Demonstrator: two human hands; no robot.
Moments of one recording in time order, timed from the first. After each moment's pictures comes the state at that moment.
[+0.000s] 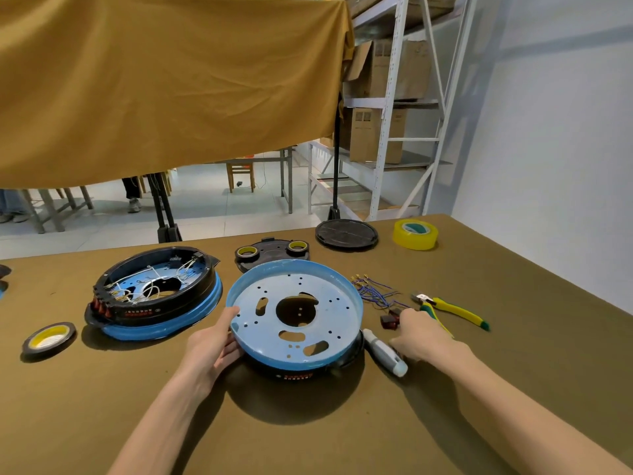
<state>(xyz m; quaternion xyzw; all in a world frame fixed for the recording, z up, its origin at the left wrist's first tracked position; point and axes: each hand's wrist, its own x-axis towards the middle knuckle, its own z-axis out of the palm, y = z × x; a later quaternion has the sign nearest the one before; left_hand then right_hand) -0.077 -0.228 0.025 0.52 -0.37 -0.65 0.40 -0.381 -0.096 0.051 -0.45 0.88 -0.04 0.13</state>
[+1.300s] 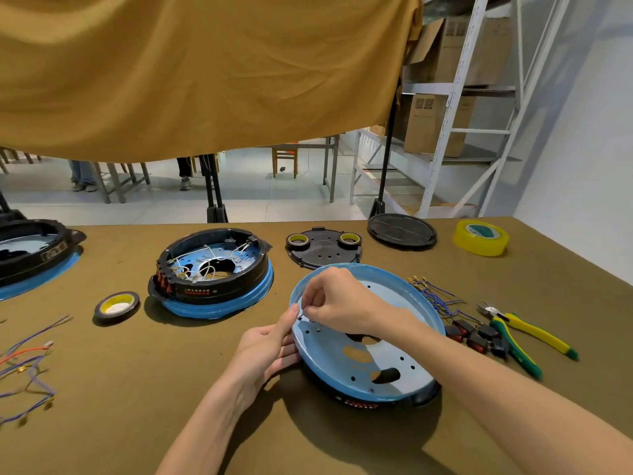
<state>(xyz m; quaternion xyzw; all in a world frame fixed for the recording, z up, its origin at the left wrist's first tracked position) -0.056 -0.225 0.006 0.45 -0.45 -0.69 0.34 -0.228 -0.205 0.093 -0.75 0.59 -0.24 0.18</state>
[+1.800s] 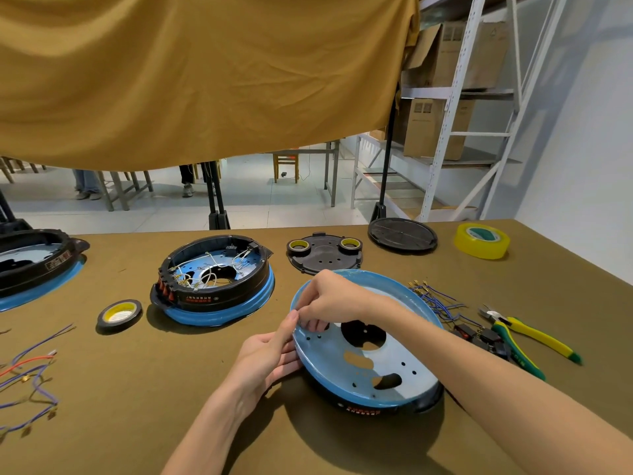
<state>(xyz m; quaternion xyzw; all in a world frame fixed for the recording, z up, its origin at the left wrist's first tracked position) -0.057 -0.226 0.006 0.47 -0.43 -0.70 0.34 -0.224 -0.227 0.102 -0.69 0.62 -0.16 0.32</state>
